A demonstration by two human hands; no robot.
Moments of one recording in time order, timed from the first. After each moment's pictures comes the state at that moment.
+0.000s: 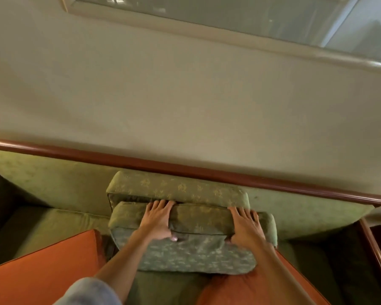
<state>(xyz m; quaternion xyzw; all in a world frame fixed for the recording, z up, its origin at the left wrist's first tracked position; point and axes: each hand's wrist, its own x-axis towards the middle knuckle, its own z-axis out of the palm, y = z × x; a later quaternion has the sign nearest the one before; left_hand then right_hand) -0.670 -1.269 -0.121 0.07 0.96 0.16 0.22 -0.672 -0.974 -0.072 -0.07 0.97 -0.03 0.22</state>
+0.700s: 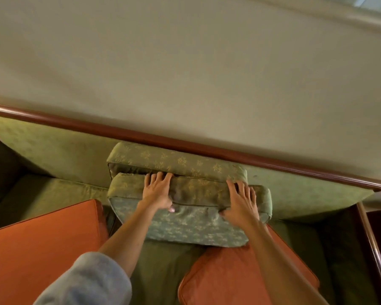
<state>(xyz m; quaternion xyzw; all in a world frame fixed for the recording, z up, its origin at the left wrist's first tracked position) -0.666 -1.251 -0.106 -0.03 0.96 0.15 0.24 -0.655 -0.982 -0.071 -0.05 0.98 -0.07 0.18</state>
